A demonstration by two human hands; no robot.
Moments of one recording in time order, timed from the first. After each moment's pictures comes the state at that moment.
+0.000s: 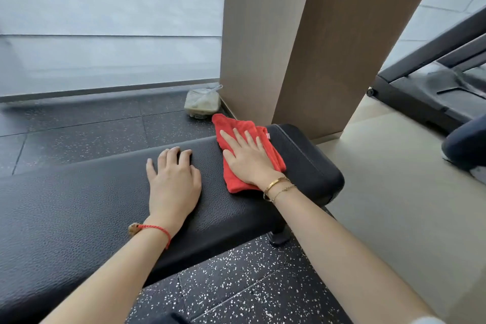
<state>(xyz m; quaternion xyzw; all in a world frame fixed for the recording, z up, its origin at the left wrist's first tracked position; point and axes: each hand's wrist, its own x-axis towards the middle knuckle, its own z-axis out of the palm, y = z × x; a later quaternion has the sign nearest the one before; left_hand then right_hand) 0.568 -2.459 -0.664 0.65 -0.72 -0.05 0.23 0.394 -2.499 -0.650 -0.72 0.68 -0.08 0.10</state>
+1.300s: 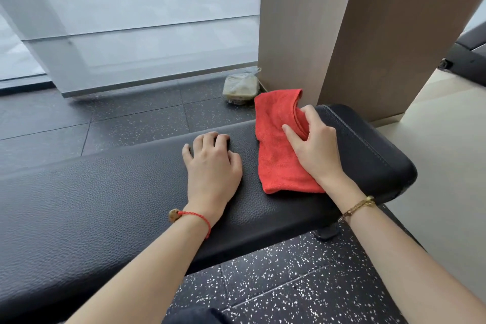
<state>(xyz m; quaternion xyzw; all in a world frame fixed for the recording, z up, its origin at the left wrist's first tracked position) 0.565 -2.466 -0.672 0.66 -0.70 -0.03 0.26 0.376 -2.473 -0.650 -0.63 0.63 -0.44 0.06</state>
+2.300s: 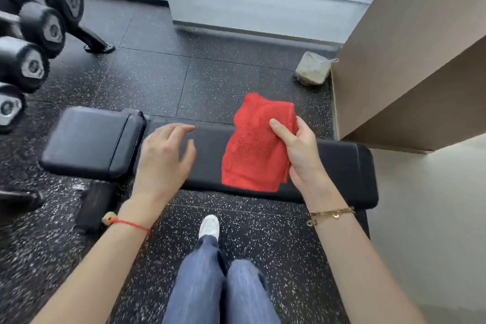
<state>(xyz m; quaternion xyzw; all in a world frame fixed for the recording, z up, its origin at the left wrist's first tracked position) 0.806 -2.296 -0.327 0.76 -0.60 -0.10 0.25 0.593 -2.386 -0.293 -0.36 0.52 -0.43 0.64</state>
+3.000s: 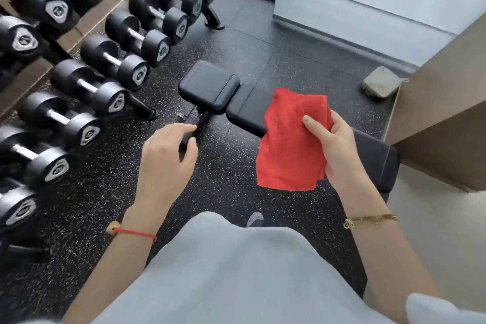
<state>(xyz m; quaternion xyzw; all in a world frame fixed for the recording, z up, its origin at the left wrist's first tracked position) 0.758 -1.938 -0.076 0.85 -0.43 -0.05 0.30 0.559 -2.142 -0.066 -0.50 0.44 -0.30 0.68</state>
